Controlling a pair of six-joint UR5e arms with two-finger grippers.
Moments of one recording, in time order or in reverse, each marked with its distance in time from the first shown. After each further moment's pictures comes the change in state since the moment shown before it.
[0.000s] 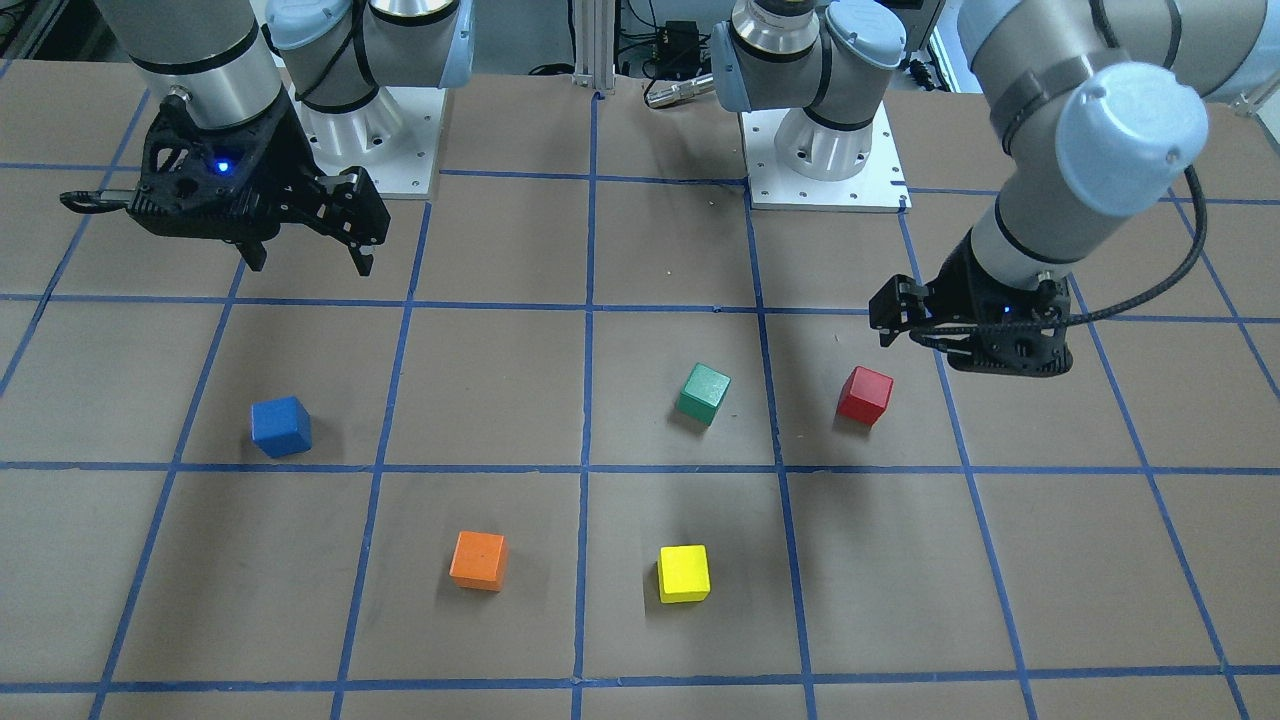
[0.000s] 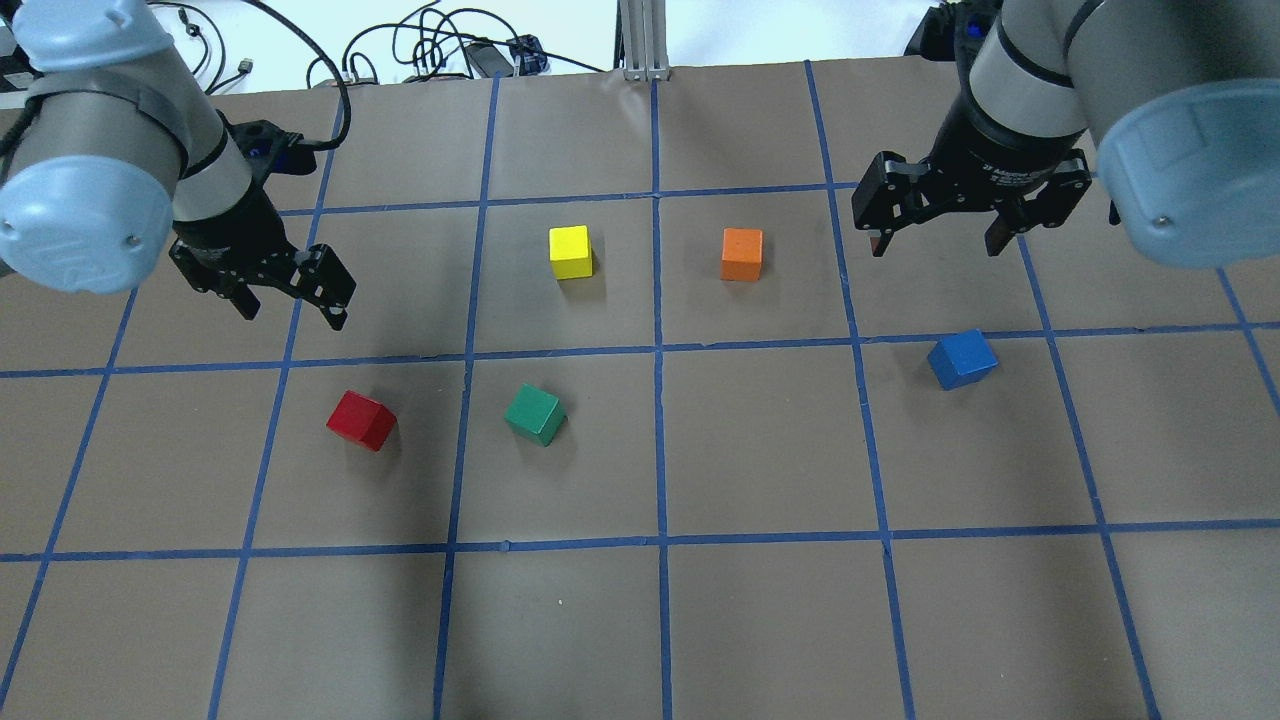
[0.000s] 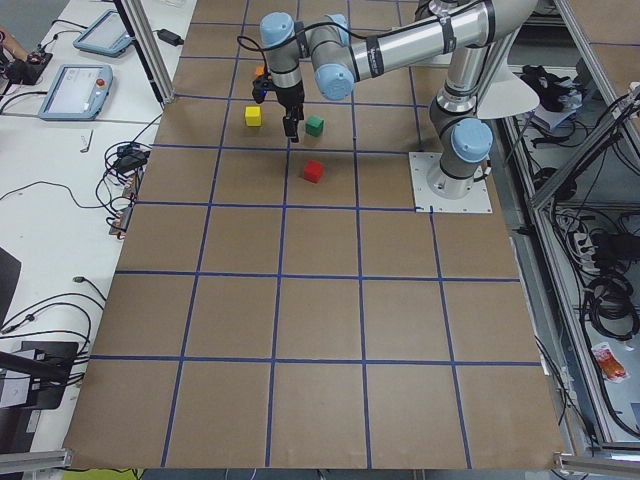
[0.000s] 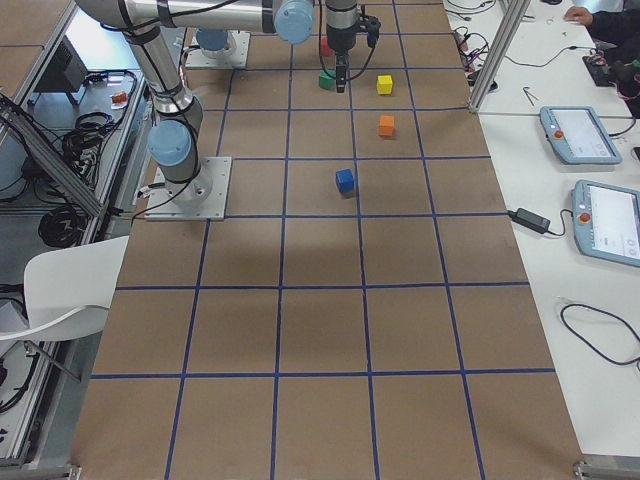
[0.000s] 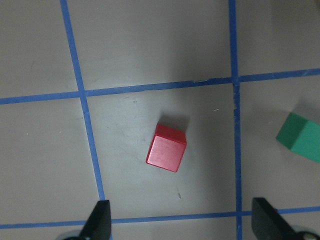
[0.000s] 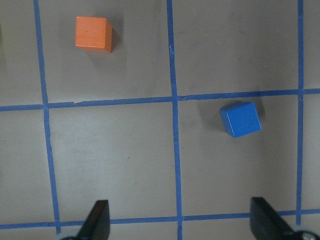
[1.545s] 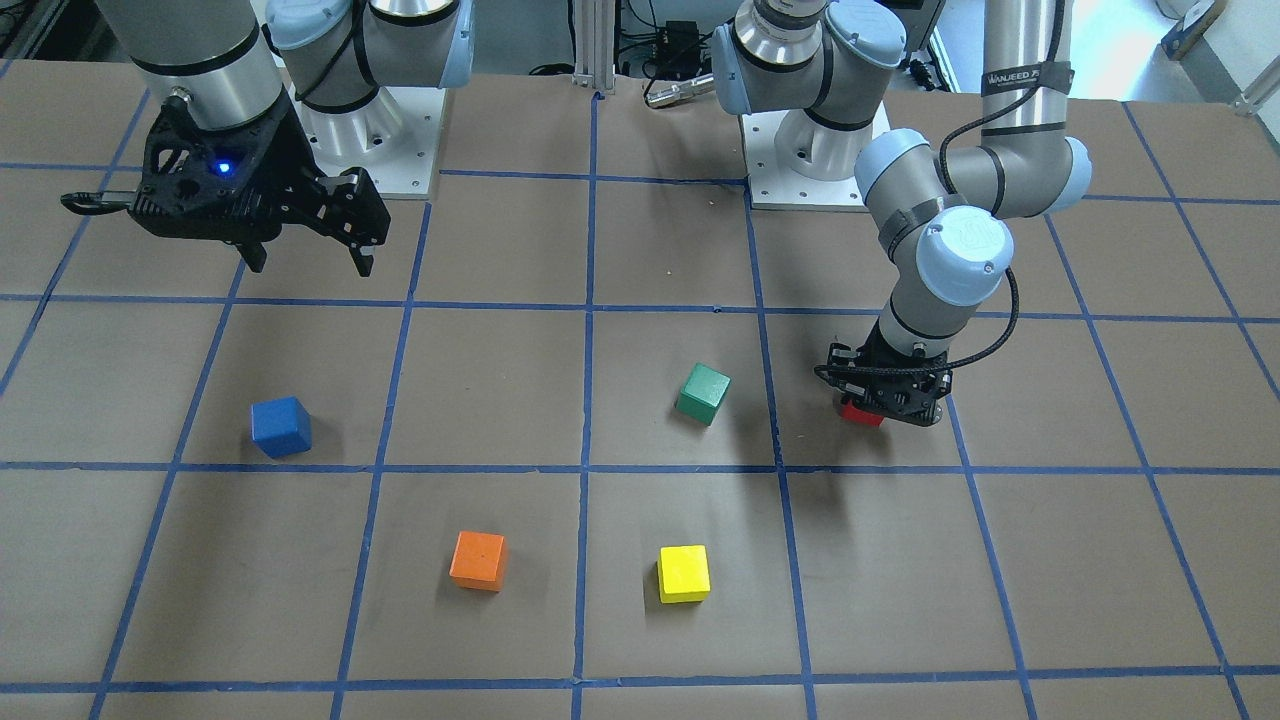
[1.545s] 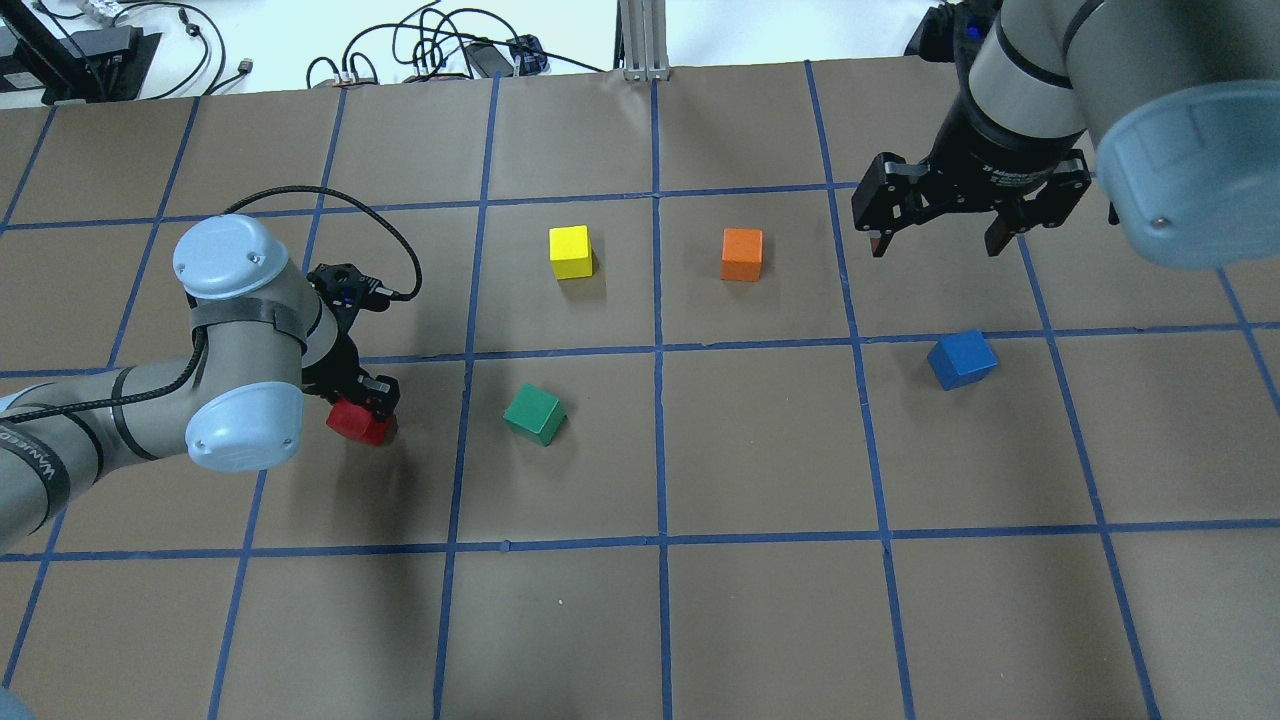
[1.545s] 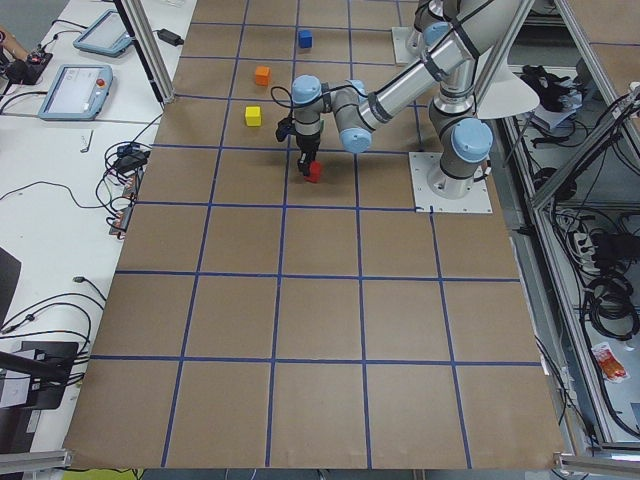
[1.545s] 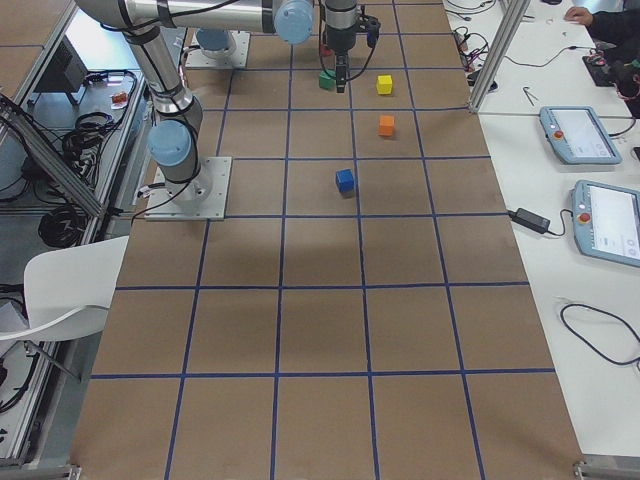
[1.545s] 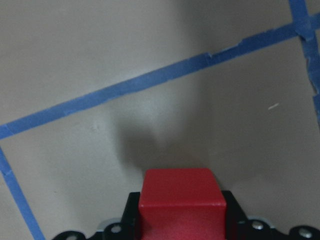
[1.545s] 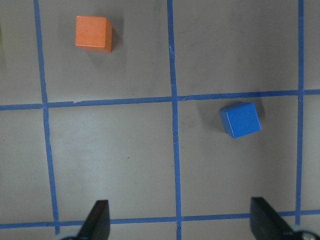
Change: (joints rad) left arm -0.006 -0.074 -0.335 0.532 0.003 0.100; right arm 0.001 0.000 0.001 -0.002 -0.001 -0.005
